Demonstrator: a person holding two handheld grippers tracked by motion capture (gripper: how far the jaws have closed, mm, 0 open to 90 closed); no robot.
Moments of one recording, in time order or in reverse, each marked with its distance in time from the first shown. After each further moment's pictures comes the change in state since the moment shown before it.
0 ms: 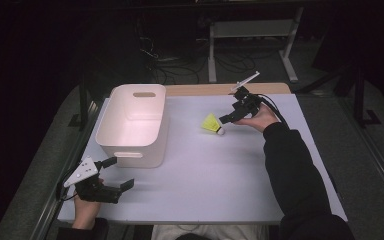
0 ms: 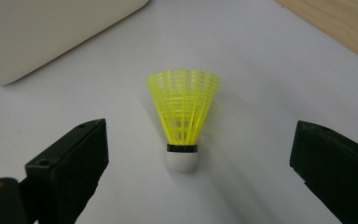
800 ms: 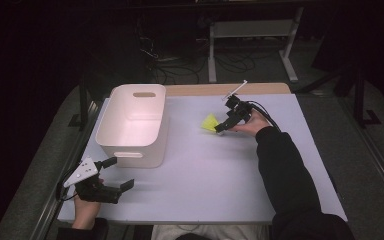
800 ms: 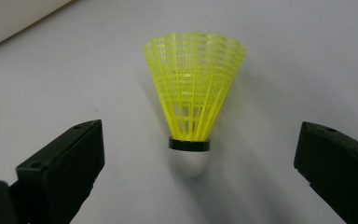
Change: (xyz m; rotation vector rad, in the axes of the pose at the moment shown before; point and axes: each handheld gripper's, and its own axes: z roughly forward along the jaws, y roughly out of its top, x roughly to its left) left arm 0.000 0.000 0.000 0.000 -0.004 0.001; right arm -0.001 -0.008 0.041 0.099 0.039 -0.024
